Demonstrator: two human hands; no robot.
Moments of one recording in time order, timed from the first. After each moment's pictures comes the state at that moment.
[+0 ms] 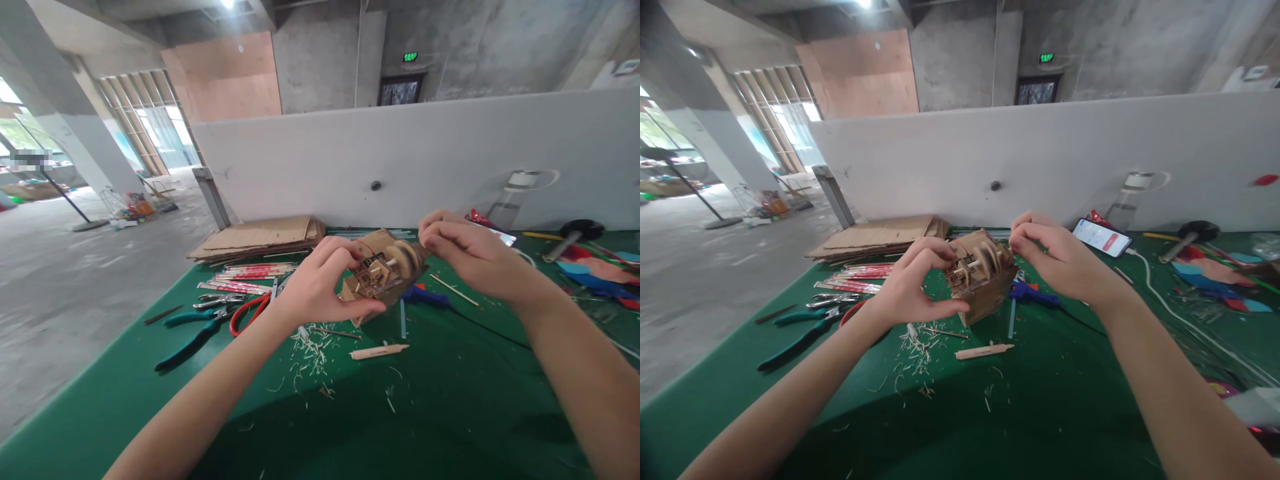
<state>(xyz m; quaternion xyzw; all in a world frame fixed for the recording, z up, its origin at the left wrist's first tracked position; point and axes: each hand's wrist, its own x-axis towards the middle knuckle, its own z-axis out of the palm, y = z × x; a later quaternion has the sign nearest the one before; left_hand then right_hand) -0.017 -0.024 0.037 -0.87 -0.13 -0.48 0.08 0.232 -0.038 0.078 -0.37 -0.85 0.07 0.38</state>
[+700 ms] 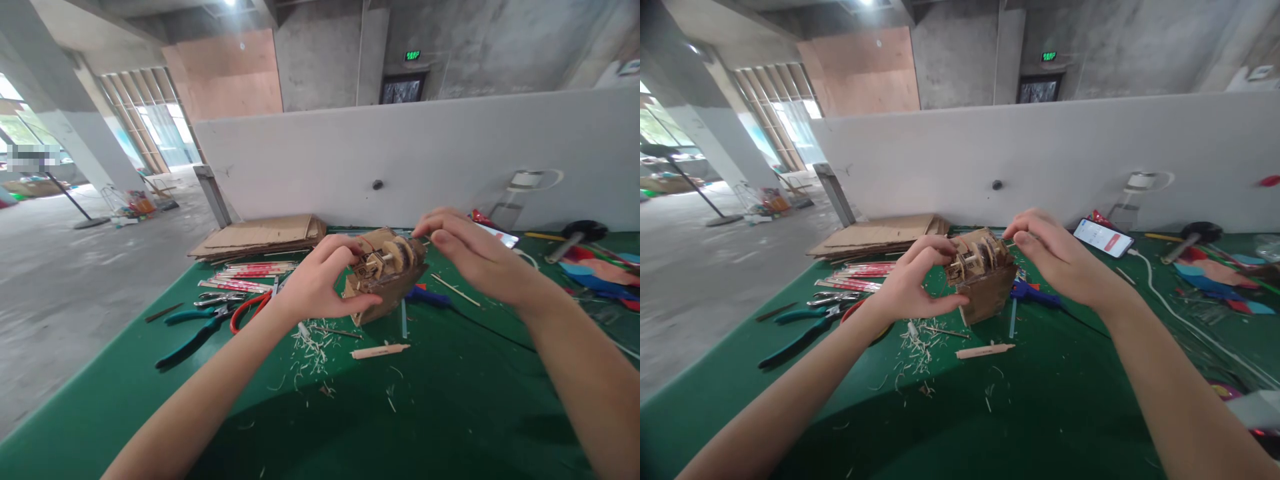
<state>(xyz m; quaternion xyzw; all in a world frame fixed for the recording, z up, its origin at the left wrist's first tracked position) -0.020 -0.021 0.036 -0.87 -0.15 -0.46 0.07 0.230 -0.040 0.076 -0.38 -0.83 0.06 0.39</state>
